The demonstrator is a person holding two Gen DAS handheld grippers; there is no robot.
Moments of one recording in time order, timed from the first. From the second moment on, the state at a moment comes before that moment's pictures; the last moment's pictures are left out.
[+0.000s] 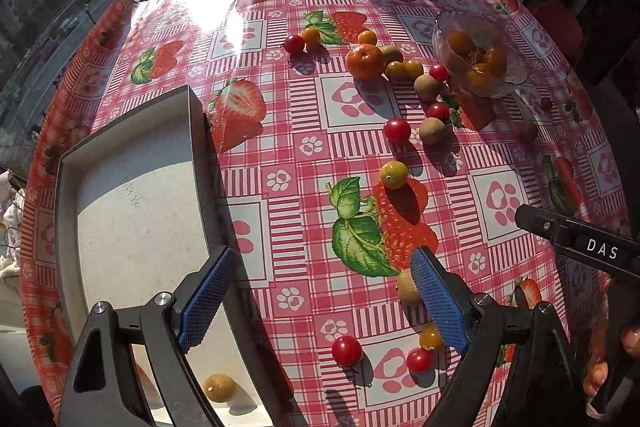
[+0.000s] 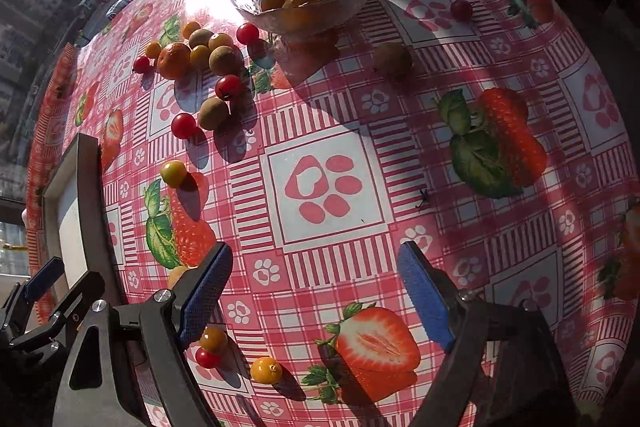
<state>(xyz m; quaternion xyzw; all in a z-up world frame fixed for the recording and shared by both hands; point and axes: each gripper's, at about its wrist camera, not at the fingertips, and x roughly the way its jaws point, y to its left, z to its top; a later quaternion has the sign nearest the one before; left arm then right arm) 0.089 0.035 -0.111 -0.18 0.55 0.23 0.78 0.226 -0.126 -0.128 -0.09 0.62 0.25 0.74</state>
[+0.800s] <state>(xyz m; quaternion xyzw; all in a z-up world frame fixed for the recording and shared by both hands) 0.180 0.028 -0.167 -0.17 0.57 0.25 0.76 0.324 -0.075 -0.150 -0.17 0.56 0.27 0.77</state>
